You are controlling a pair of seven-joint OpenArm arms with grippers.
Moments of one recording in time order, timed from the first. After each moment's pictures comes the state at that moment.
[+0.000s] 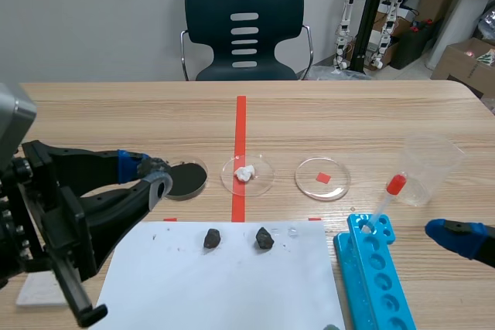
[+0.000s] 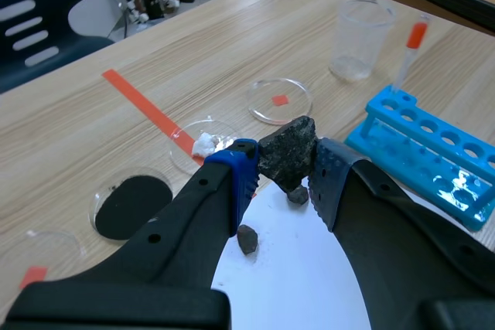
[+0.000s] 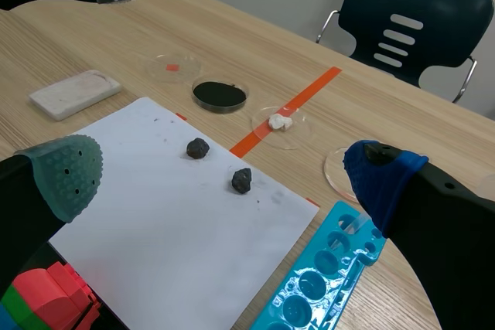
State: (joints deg) left arm 37.8 -26.6 -0.5 117.6 -12.5 -33.8 -5.8; right arm -68.4 25.8 2.0 115.1 -8.1 11.8 44.6
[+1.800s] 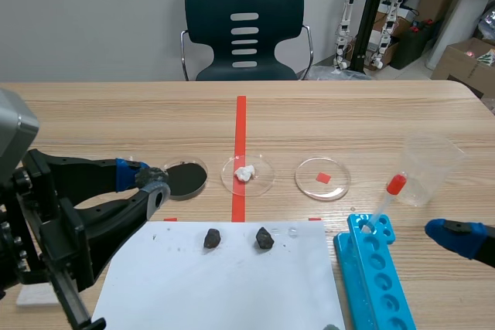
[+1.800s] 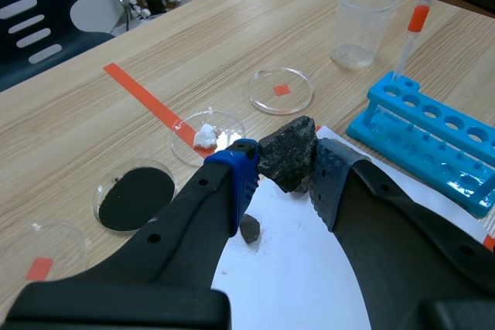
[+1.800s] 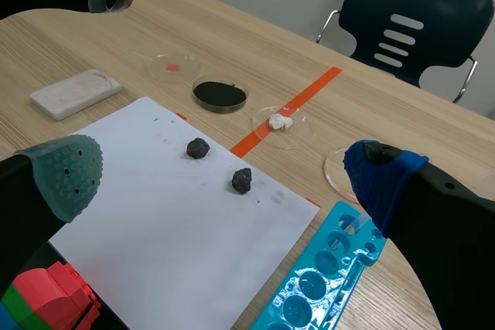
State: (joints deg) left arm 38.9 -26.6 -0.5 117.6 -10.4 -33.2 -6.5; right arm -68.4 25.8 2.0 115.1 -8.1 11.8 44.7
